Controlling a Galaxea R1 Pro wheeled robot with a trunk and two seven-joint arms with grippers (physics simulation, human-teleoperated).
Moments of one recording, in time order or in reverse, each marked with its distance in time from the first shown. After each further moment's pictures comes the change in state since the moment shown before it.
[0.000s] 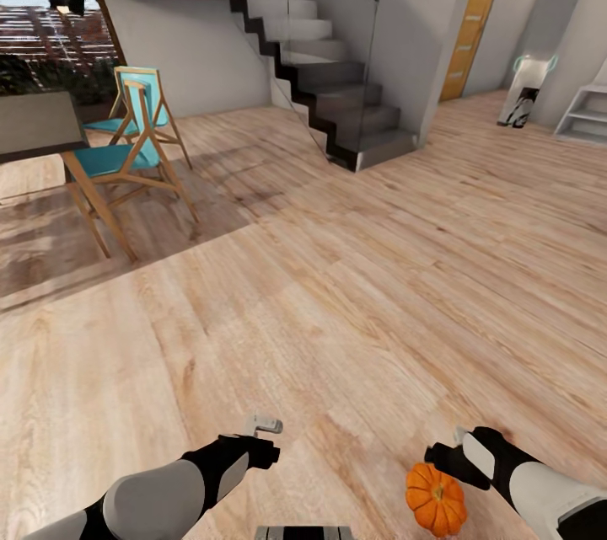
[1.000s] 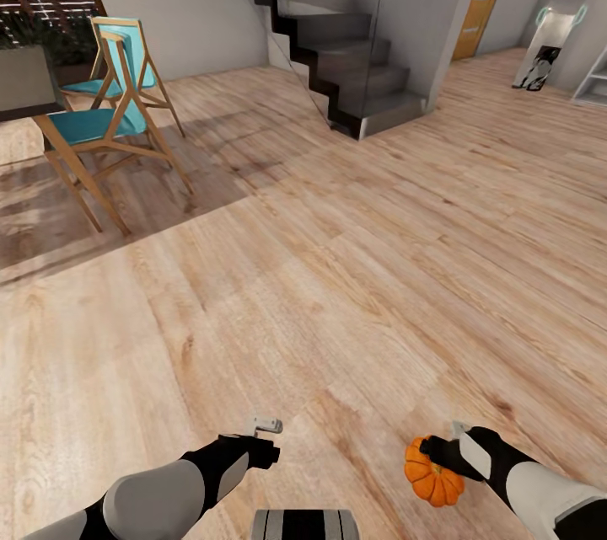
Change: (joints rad) left arm 0.000 0.000 0.000 0.000 0.000 -0.002 0.000; right arm 0.000 0.011 0.007 -0.001 -0.001 -0.086 0.024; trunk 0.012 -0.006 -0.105
